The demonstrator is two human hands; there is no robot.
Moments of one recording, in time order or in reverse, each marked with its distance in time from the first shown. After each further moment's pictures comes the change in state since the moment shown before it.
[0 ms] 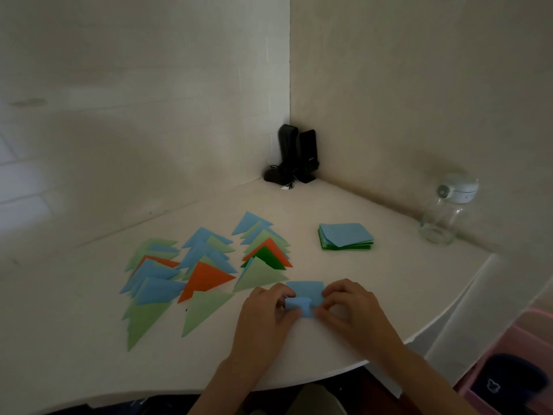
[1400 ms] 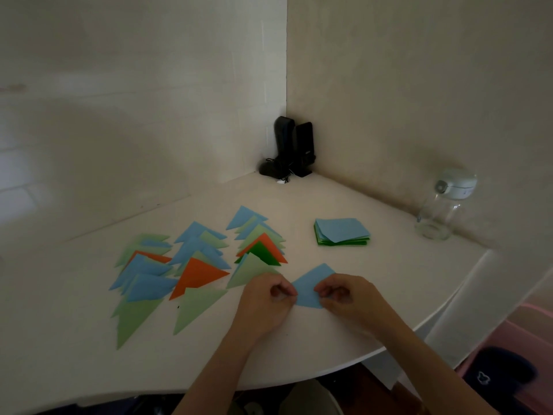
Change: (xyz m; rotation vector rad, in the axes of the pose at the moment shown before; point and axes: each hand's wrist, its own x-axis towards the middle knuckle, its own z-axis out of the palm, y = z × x) left_hand 0.028 0.001 0.009 -0.145 -0.107 -0.168; right_hand 0.021 -0.005 -0.021 0.186 -0.237 0.263
